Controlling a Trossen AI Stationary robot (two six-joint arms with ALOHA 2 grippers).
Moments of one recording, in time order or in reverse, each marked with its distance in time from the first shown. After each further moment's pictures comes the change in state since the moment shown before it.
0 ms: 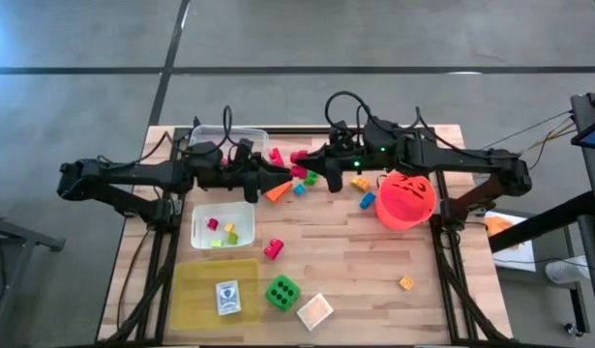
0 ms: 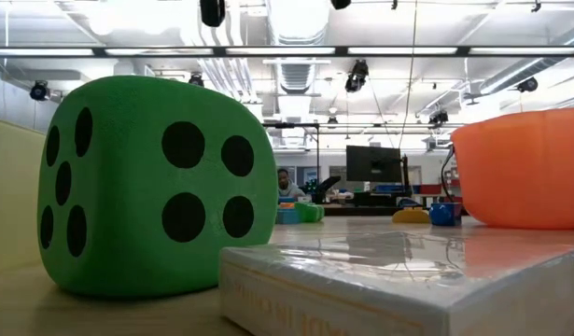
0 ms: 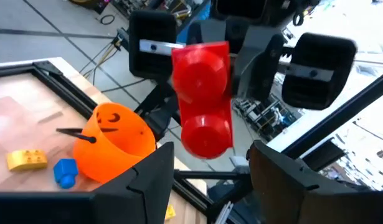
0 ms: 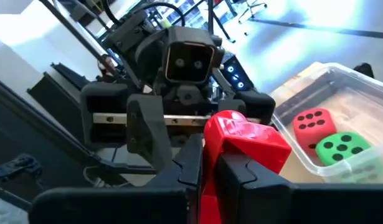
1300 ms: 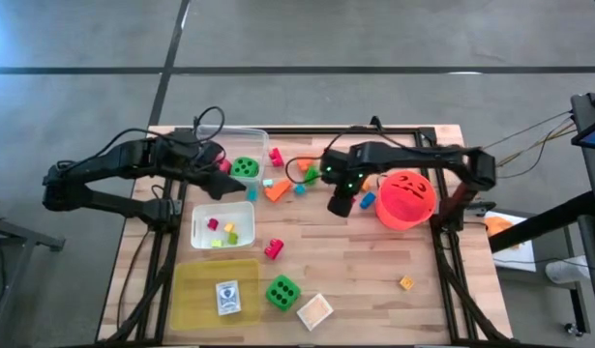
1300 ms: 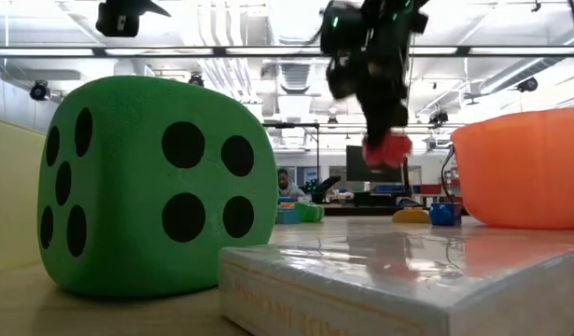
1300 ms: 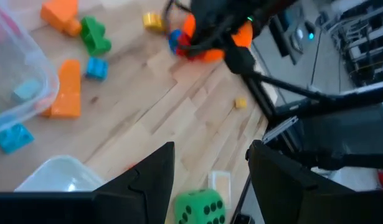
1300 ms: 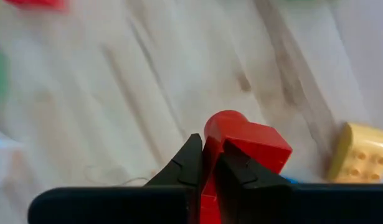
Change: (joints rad) left arm 0.111 -0.228 0.171 -0.995 0.120 -0.116; right arm -0.129 0.247 -0.070 -0.877 -0.118 -0.377
